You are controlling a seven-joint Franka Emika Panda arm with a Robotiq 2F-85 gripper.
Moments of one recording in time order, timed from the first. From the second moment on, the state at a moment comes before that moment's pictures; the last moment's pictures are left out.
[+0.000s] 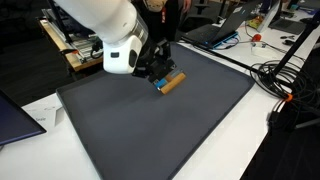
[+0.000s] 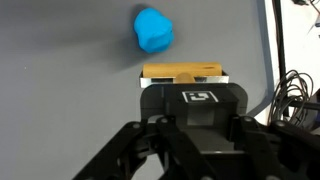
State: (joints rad) arm -0.37 0.65 -0.01 -1.40 0.54 1.72 -0.32
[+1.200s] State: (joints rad) arm -0.44 0.60 -0.02 -1.51 0.64 1.76 -0.52
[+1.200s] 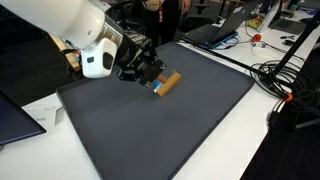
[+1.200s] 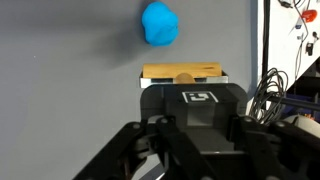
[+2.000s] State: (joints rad) arm -0.38 0.32 -0.05 -1.88 0.64 2.00 -0.58
